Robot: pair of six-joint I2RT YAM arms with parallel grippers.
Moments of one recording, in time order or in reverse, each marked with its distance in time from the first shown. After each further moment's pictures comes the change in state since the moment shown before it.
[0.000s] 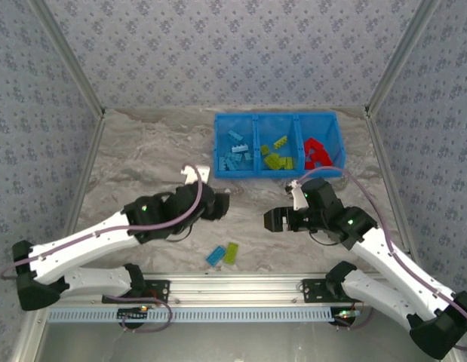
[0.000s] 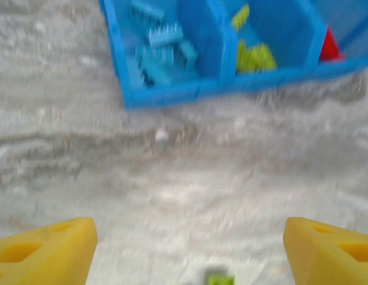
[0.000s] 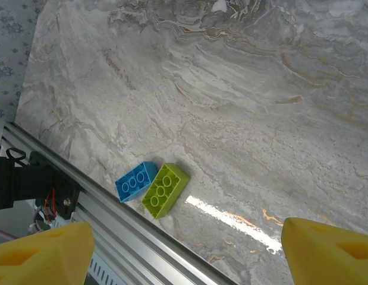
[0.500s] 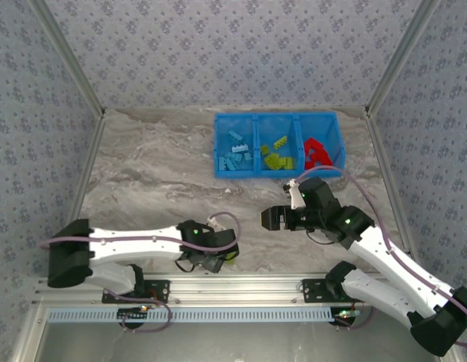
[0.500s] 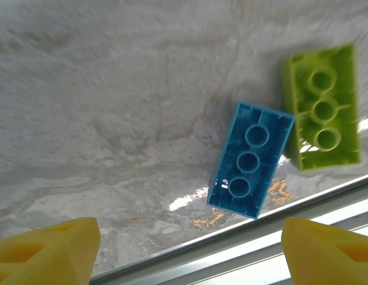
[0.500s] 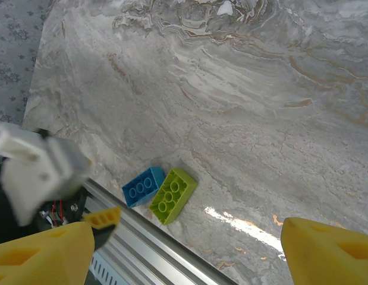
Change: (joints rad) left arm -0.180 0.330 -0.181 -0.154 0.278 -0.078; right arm 0.027 0.009 -0.003 0.035 0.011 0.046
